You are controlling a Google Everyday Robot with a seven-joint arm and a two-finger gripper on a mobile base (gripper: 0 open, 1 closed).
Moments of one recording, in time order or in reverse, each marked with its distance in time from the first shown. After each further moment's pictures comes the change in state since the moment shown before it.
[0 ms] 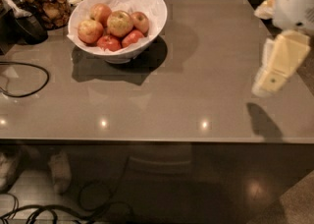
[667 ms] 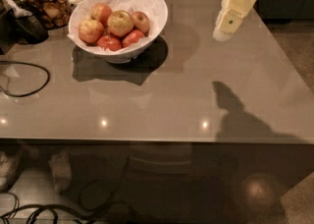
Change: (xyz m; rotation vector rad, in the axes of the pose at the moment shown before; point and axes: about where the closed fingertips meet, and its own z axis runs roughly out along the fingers) arm -0.093 -0.071 -0.013 0.006 -0.107 -0.073
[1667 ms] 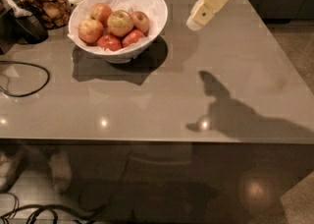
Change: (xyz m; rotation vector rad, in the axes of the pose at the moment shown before) arm -0.041 -0.036 0.021 0.076 -0.244 0.027
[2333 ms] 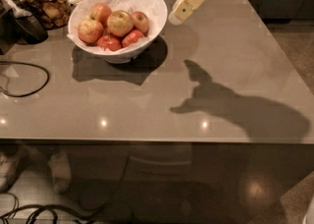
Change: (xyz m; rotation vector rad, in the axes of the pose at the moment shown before) arm -0.022 -0.028 0.045 -0.031 -0.104 0.023
